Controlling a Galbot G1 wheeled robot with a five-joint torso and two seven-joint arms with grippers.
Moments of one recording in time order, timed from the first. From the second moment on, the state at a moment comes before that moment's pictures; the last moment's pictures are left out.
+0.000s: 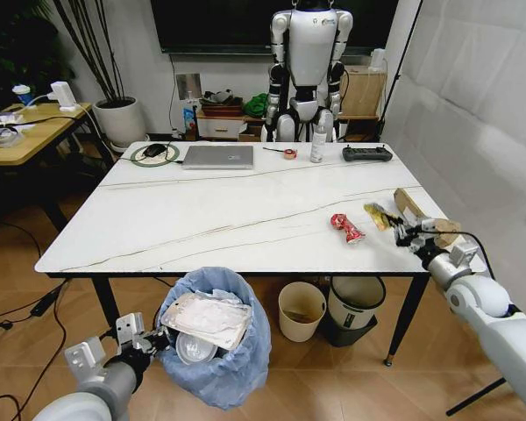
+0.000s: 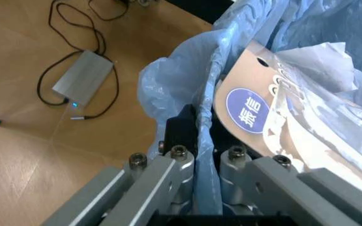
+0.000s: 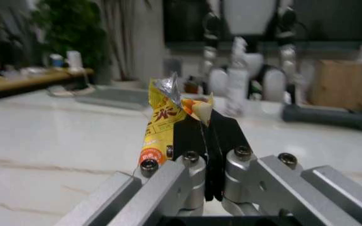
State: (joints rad) left arm 1.75 -1.04 -0.59 -2.38 -1.13 0.46 -0.53; right arm -0.94 0.71 0.25 1.66 0.89 0.12 -0.21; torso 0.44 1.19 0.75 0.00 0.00
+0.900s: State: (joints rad) left arm 1.64 -0.99 -0.49 -2.35 -1.20 0.48 -0.58; right arm -0.59 0.73 -0.43 1.96 0.98 0.05 -0.24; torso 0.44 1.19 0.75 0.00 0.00
